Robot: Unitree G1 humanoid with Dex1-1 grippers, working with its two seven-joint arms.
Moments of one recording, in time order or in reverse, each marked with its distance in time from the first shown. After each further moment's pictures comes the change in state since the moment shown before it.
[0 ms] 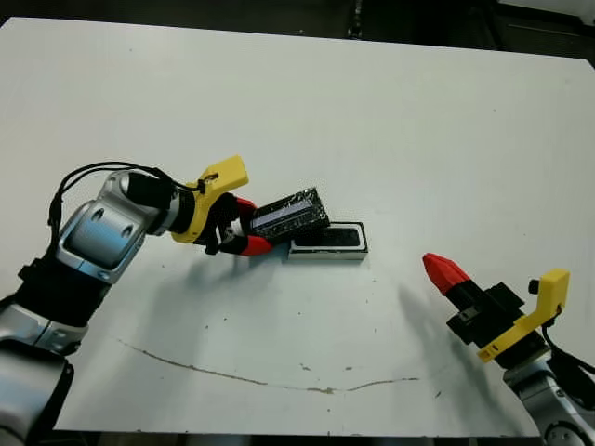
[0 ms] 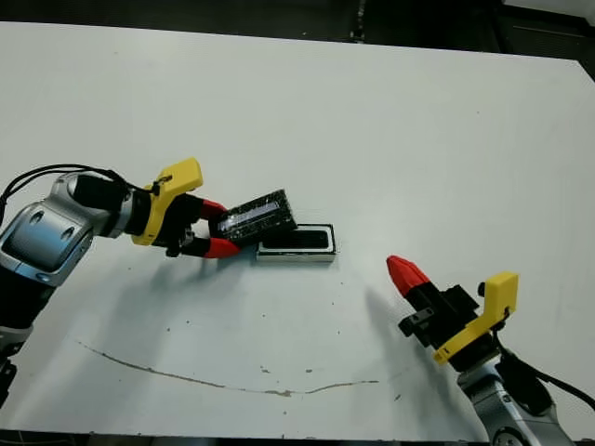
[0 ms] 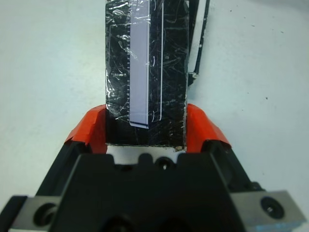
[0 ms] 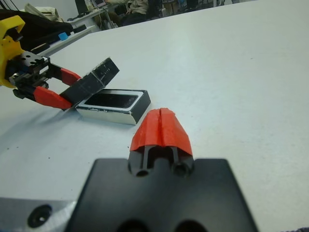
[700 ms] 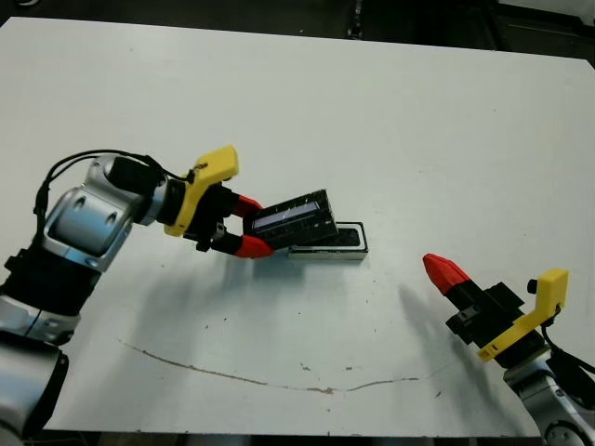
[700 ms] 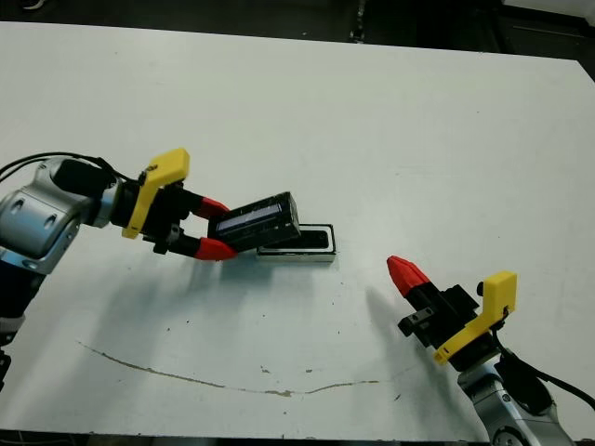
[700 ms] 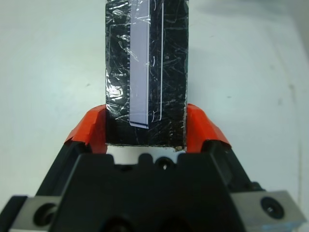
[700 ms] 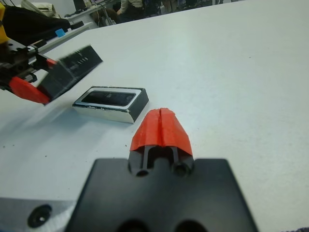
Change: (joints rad) left arm -0.022 0.019 0.024 -0.007 -0.017 -0.020 -0.100; right arm -0.001 0.000 -0.001 -0.002 -0.017 0.006 -0.003
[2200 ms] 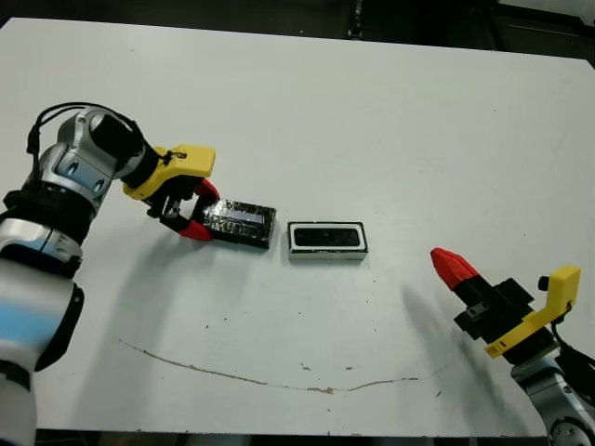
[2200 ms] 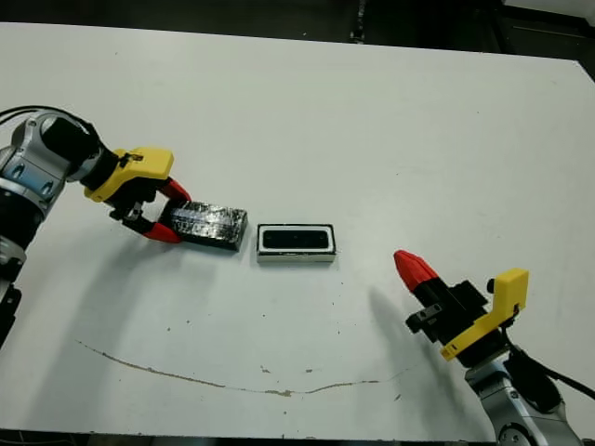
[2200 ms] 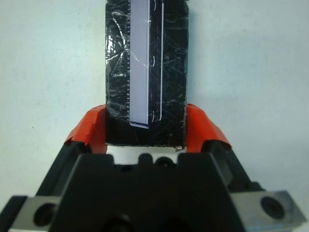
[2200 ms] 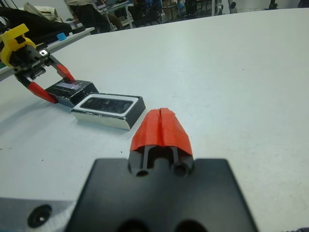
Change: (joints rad) left arm -0.316 -0.023 -0.055 0.775 0.352 -0.707 -0.331; right arm -0.016 -0.001 -0.033 0.012 -0.014 -0.020 0.032
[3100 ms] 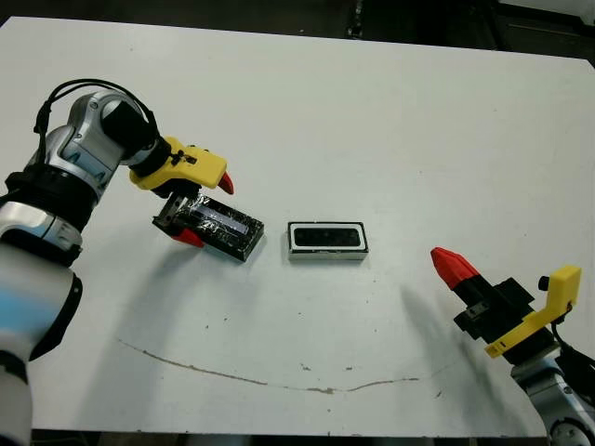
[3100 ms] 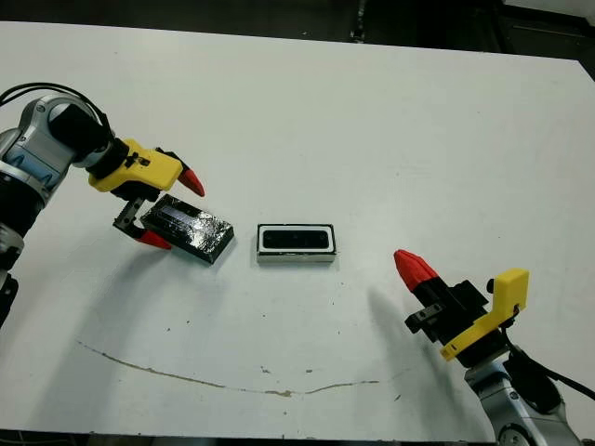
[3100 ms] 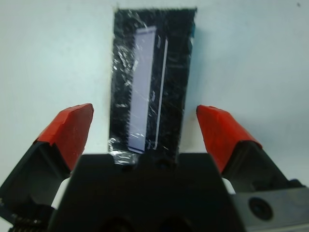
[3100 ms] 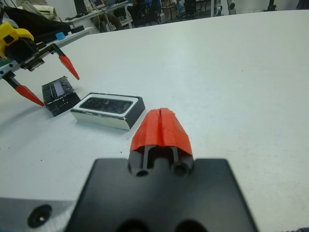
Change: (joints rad) left arm -0.083 0.015 -0.125 0.061 0.032 -0.304 -0.022; right arm 0.002 0.003 0.000 -0.007 -0.005 0.000 -0.003
